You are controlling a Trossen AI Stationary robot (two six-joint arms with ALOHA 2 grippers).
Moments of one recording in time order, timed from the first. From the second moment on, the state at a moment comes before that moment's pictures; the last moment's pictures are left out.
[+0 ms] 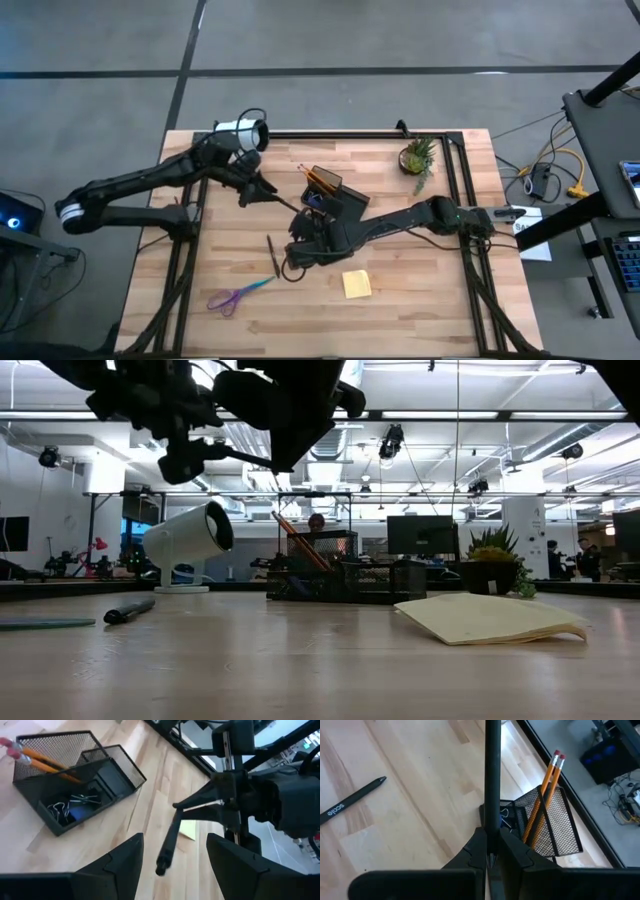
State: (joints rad) left arm 0.51 0.95 0.72 -0.32 0.65 -0.38; right arm 0.25 2.31 2.19 -1.17 0.79 0.62
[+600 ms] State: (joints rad) left arm 0.51 1.00 0.71 -0.30 0.72 -0.30; right arm 0.24 2.31 2.19 -1.17 0.79 0.63
